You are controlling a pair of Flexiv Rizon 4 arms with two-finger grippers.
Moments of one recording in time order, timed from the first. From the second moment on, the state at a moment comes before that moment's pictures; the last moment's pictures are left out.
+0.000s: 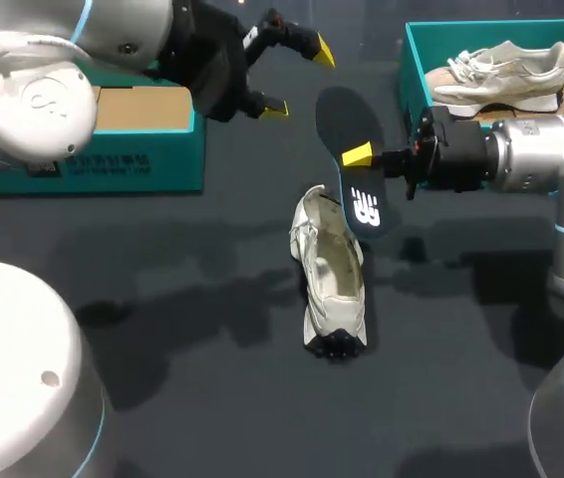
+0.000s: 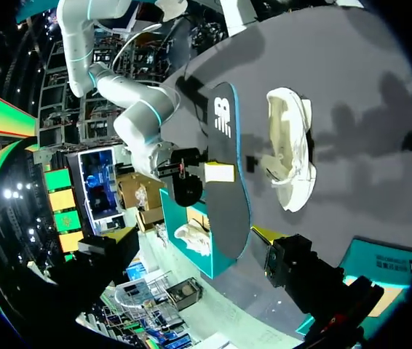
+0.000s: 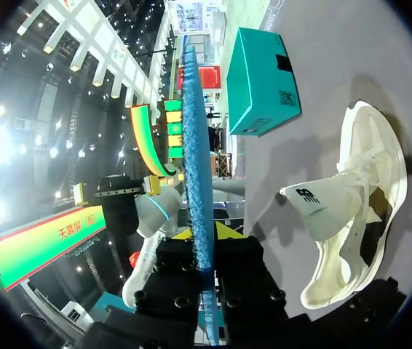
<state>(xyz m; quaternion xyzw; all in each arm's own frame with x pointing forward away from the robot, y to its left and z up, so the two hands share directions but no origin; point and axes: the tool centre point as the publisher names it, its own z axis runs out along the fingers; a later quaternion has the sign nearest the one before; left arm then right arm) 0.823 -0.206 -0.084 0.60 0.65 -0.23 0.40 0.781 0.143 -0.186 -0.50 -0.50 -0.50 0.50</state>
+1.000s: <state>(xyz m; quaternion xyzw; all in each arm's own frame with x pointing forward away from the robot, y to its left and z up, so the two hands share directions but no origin) 0.861 -0.242 -0.065 0.63 0.76 -0.11 0.14 0.781 0.143 -0.185 -0.50 -0.50 -0.50 0.50</state>
